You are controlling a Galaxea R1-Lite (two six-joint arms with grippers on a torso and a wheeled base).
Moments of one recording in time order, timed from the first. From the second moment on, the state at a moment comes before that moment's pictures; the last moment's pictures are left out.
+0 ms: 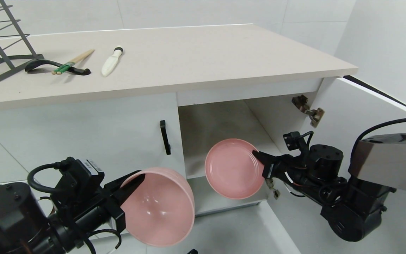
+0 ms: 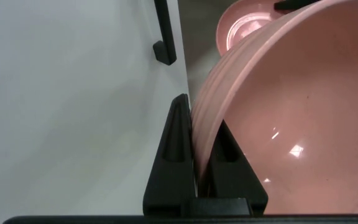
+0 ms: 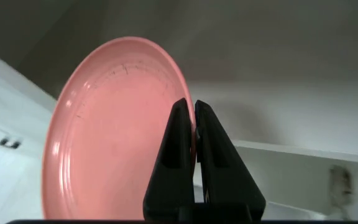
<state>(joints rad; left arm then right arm) -0.52 1.65 0.00 -1.57 -0.10 0.22 0.39 2.28 -0.56 -1.57 0.21 0.27</state>
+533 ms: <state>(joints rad) -0.51 1.63 0.00 -1.57 -0.11 0.21 0.37 2.38 -0.68 -1.57 0.18 0.32</state>
